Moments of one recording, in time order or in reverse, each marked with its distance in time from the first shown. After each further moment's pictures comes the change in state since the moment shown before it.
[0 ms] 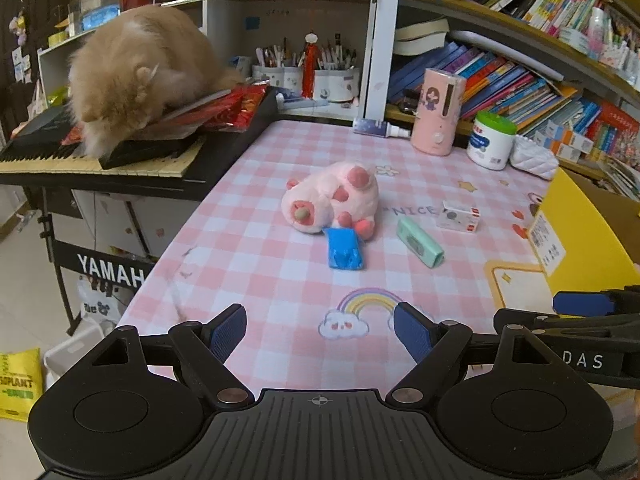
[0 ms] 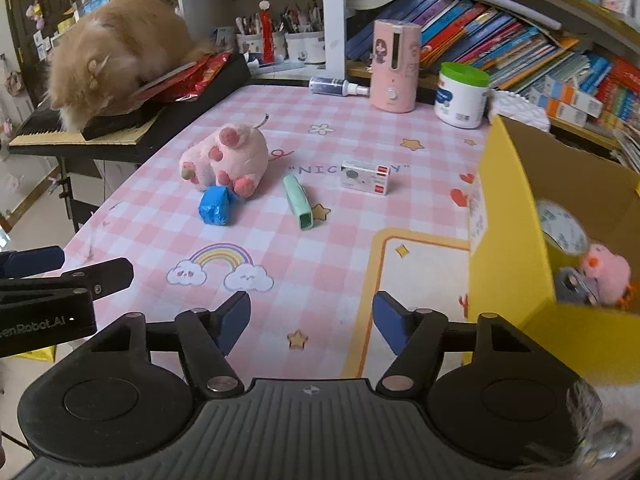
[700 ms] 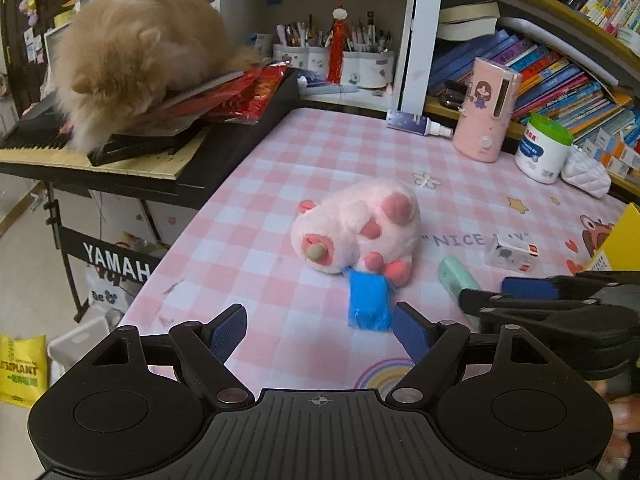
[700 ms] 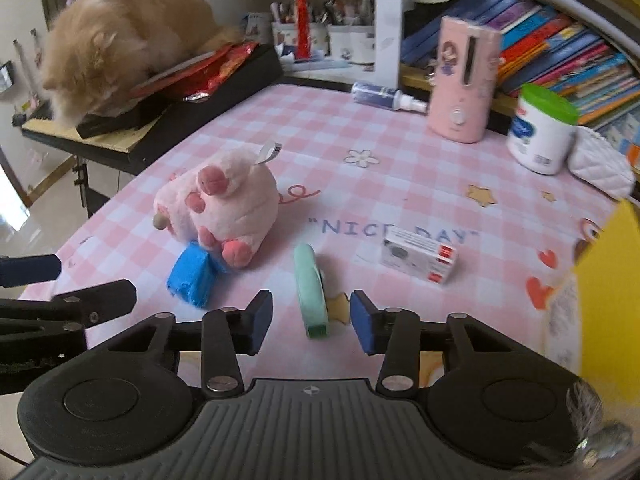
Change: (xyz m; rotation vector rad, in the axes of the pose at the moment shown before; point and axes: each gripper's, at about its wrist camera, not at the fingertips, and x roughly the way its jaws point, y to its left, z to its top) left arm 0.079 0.002 0.047 -0.055 0.067 0.067; right arm 0.117 -0.003 0.074 -0.109 0.022 0.105
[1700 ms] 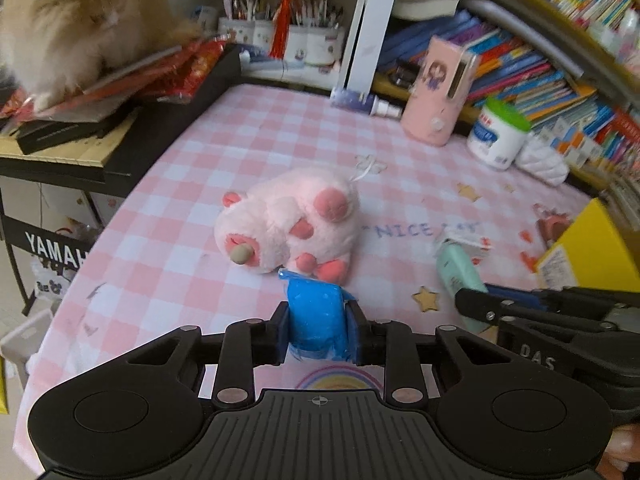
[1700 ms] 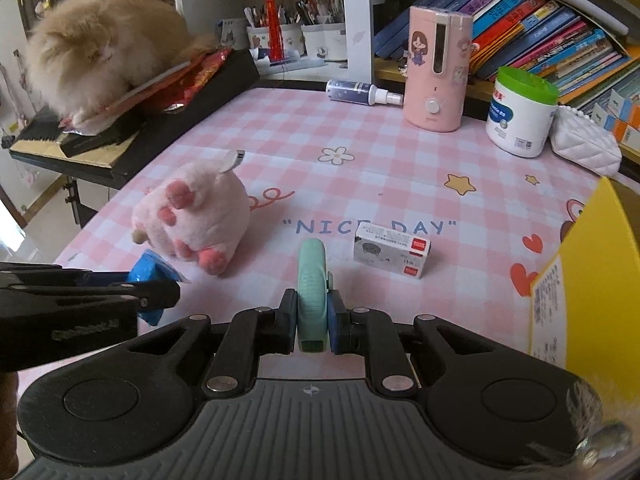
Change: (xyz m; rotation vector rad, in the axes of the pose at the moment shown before) left arm 0.014 -0.011 0.012 0.001 0.068 -0.185; right arm -0.014 -0.018 -0.004 0.081 -0.010 -0.016
